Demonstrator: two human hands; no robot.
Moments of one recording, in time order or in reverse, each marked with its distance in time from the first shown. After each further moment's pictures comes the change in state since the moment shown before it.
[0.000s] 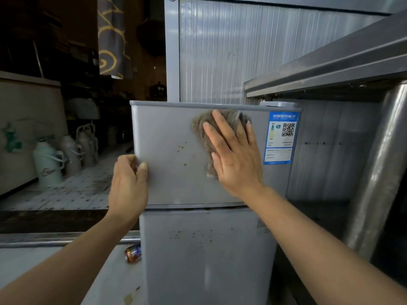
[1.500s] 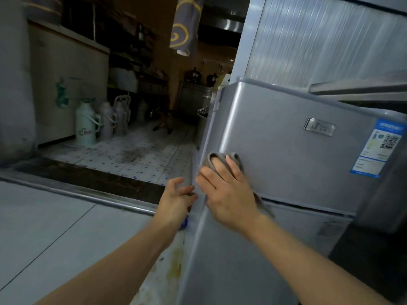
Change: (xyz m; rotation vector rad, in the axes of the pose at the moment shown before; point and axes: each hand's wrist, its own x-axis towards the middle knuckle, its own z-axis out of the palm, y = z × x) left_hand -0.050 -0.081 -0.038 -0.608 -0.266 -0.546; right_hand -0.029 -0.154 0.051 -0.134 -0.239 -0.445
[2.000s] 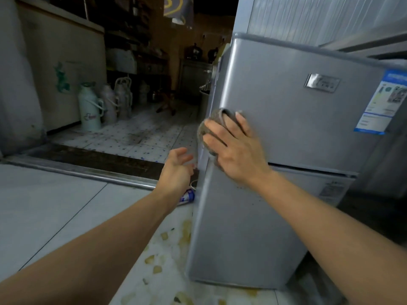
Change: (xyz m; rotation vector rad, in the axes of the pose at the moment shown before) left_hand -0.006 0.001 0.001 0.132 0.051 0.009; right_hand -0.004 0.019 0.004 -0.012 0.098 -0.007
